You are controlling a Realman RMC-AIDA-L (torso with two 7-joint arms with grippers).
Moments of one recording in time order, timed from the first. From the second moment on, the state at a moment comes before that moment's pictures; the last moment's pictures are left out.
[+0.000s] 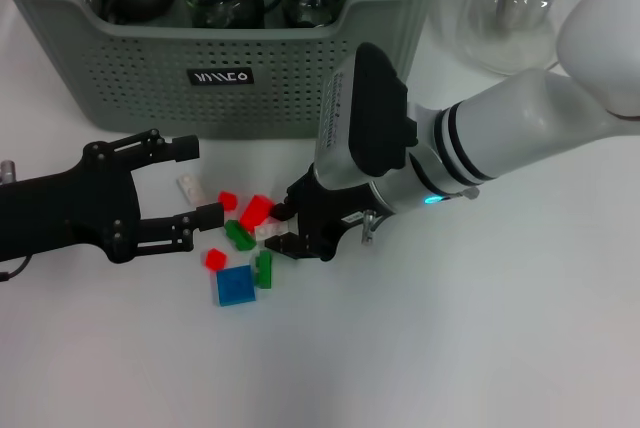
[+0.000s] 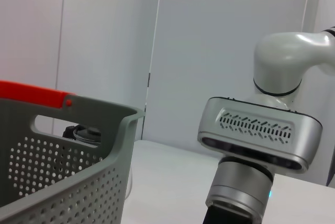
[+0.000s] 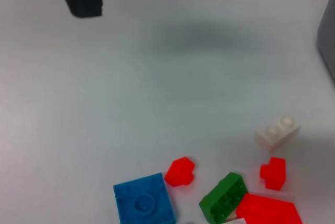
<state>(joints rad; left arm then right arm) -0.34 -2.08 0.53 0.67 1.99 1.84 -1.11 0.94 2.12 -2.01 -0.46 -1.55 -0.82 1.59</state>
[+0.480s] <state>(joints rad) -0.34 -2.08 0.53 0.67 1.99 1.83 -1.11 0.94 2.12 -2.02 -0.48 -1.53 -0.81 1.60</state>
